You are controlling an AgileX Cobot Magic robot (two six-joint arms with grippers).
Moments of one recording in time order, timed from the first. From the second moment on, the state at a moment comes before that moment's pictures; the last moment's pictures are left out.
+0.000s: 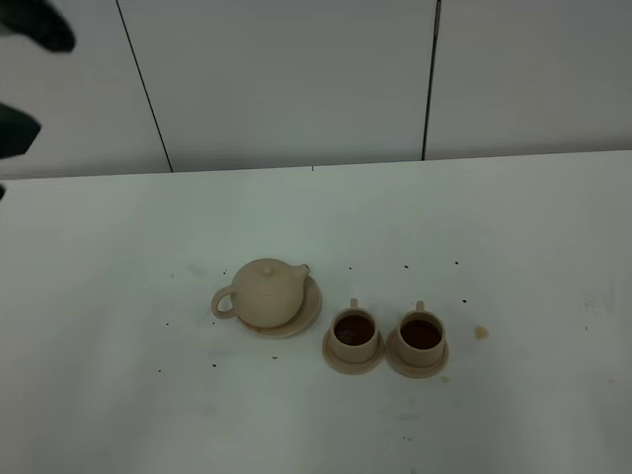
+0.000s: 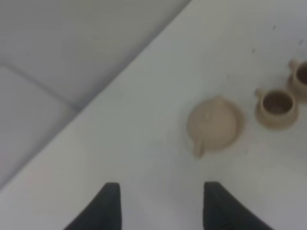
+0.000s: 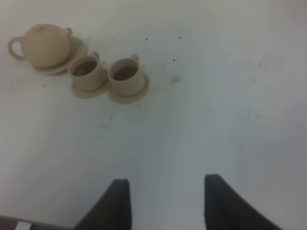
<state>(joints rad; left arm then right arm) -0.48 1.18 -1.61 0.19 1.19 0.37 0.05 -0.01 -0.49 0.34 1.08 -0.17</state>
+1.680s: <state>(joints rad) -0.48 0.48 -0.76 0.43 1.03 -0.16 0.05 -0.01 -0.49 0.34 1.08 -0.17</state>
